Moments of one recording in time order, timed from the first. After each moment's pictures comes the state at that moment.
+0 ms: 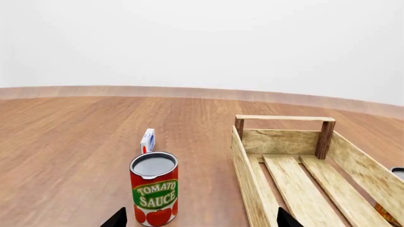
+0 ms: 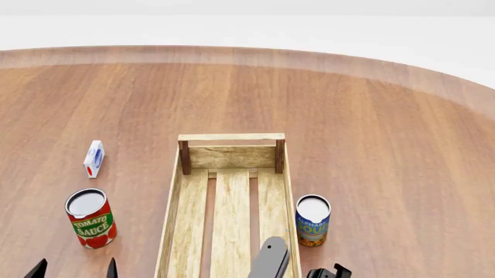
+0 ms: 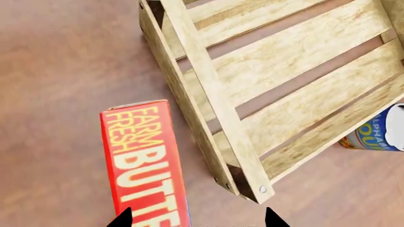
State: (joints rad) left arm -0.04 -0.21 0.22 -0.01 -0.24 0.01 -0.24; right arm 1.01 0.72 -1.06 -0.49 0.77 1.39 -0.22
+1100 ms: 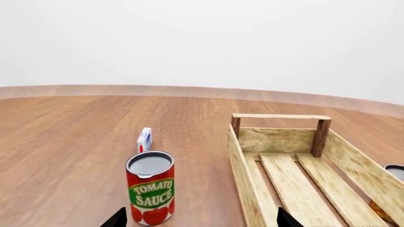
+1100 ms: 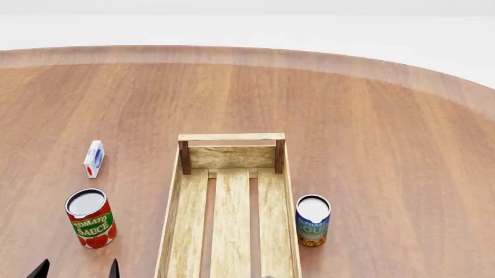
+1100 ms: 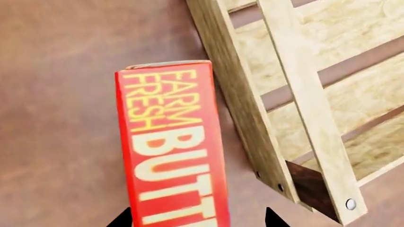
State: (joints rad) left arm -0.04 -0.23 0.25 0.00 -0.26 0.00 -0.26; right arm 0.96 0.70 -1.28 -0.34 0.65 1.20 -0.29
